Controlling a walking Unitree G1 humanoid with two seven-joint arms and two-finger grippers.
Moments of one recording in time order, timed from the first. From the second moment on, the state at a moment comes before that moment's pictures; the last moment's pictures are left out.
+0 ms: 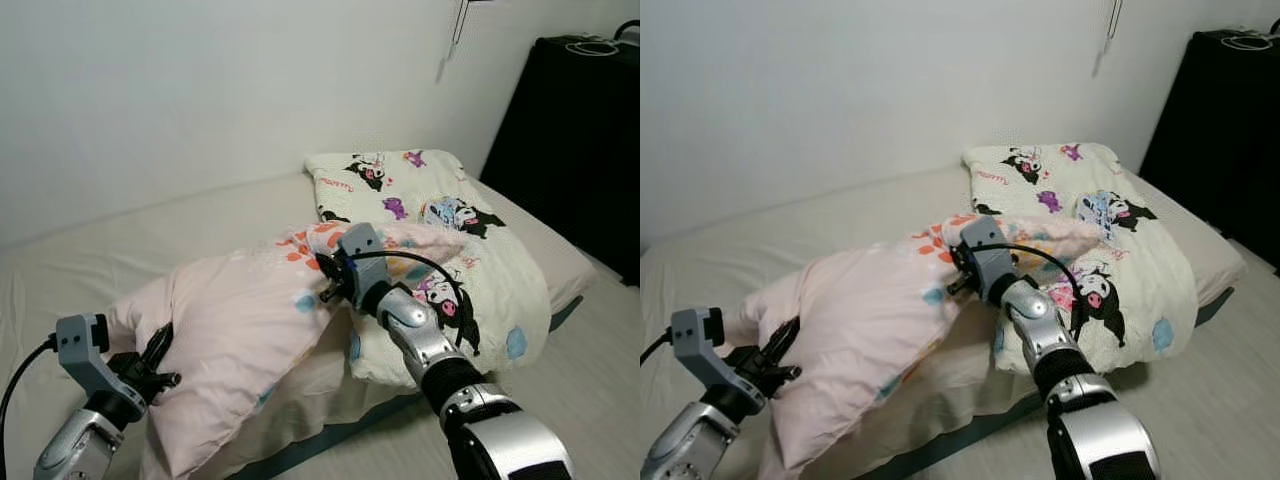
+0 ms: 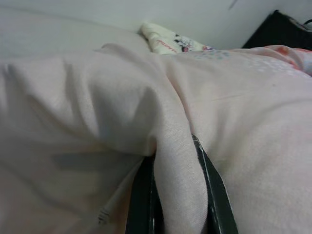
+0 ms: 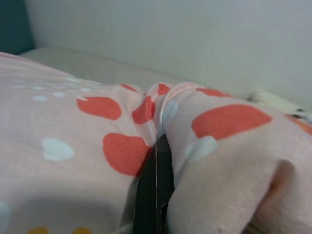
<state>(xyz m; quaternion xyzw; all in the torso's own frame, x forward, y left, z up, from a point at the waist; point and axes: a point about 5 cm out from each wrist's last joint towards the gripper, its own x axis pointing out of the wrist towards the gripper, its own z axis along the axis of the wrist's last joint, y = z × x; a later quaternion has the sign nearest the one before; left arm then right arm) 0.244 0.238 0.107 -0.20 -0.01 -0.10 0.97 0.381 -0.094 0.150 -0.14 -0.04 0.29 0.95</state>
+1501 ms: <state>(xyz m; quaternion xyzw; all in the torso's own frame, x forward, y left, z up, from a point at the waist) 0.256 0.186 0.072 -0.08 0.07 -0.07 0.99 0.338 -0.096 0.068 -0.09 0.06 0.25 0.96</state>
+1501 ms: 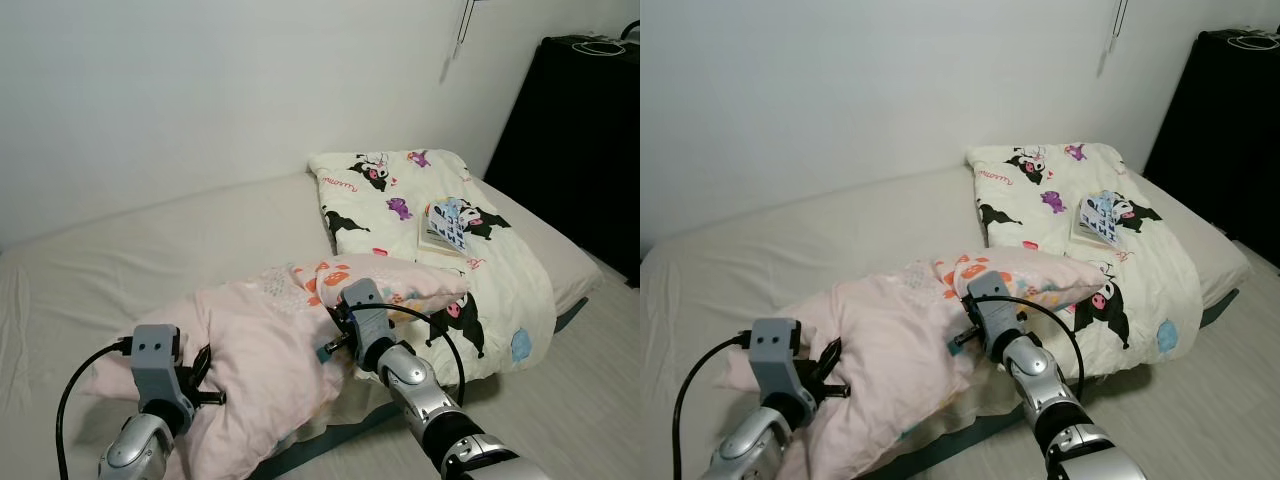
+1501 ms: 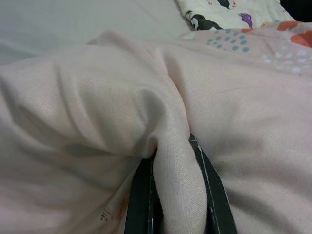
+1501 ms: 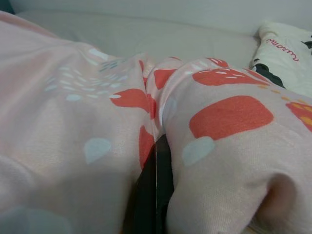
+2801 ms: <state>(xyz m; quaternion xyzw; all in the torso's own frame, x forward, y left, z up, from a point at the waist) 0.267 0.159 0.074 -0.06 0.05 -0.13 0.99 0.324 -0.089 0.072 -0.05 0.02 0.33 0.94</state>
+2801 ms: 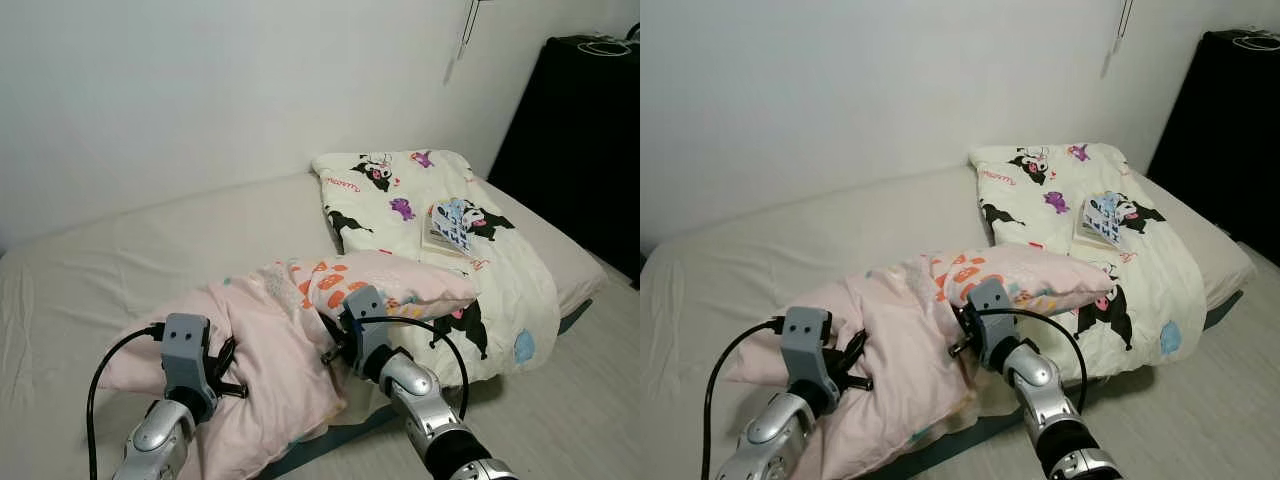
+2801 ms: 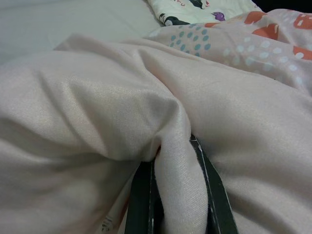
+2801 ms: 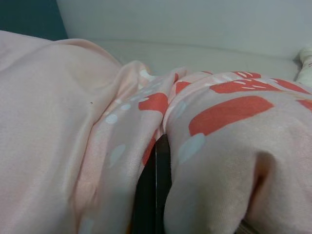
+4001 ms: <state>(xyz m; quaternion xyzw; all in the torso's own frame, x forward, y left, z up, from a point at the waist) 0.277 0.161 0.080 -0.06 0.04 -0.11 0.99 0.325 -0.091 0.076 -0.07 0.01 0.32 0.94</state>
